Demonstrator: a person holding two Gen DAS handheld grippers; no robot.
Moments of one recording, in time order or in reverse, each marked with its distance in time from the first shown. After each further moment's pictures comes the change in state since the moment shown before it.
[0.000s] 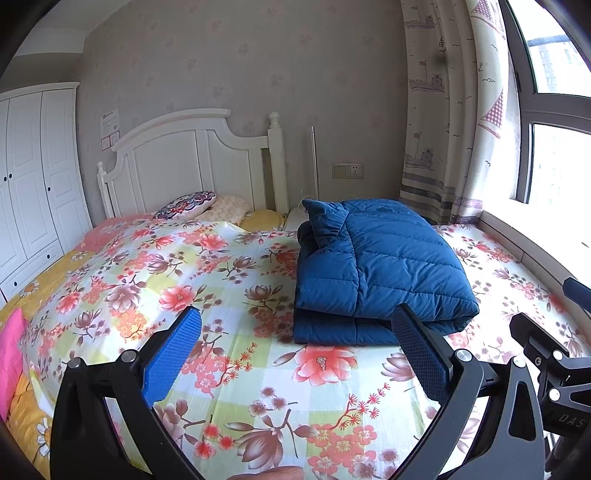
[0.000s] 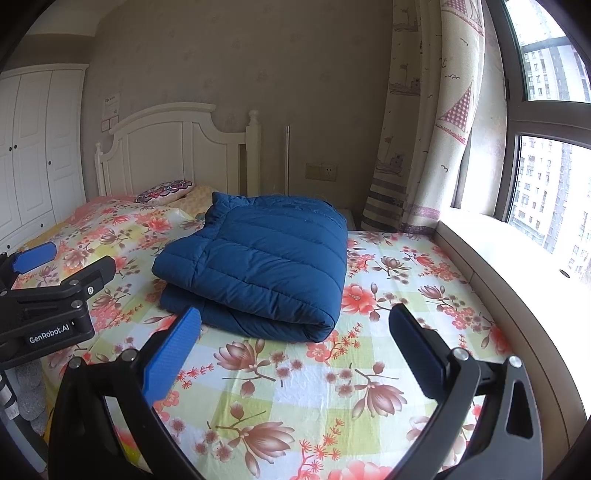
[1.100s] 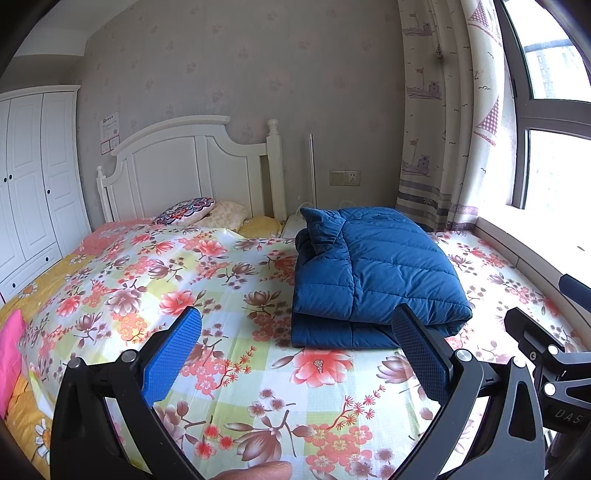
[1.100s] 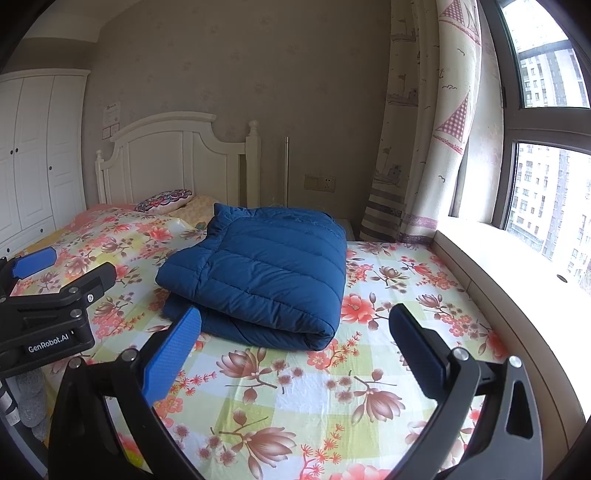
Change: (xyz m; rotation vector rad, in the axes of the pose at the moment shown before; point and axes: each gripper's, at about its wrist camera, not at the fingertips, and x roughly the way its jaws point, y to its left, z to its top) left arm -0.007 0.001 0.002 -0.003 -0.017 -0.010; right arm -0.008 0.006 0.002 0.002 -0.038 -0.011
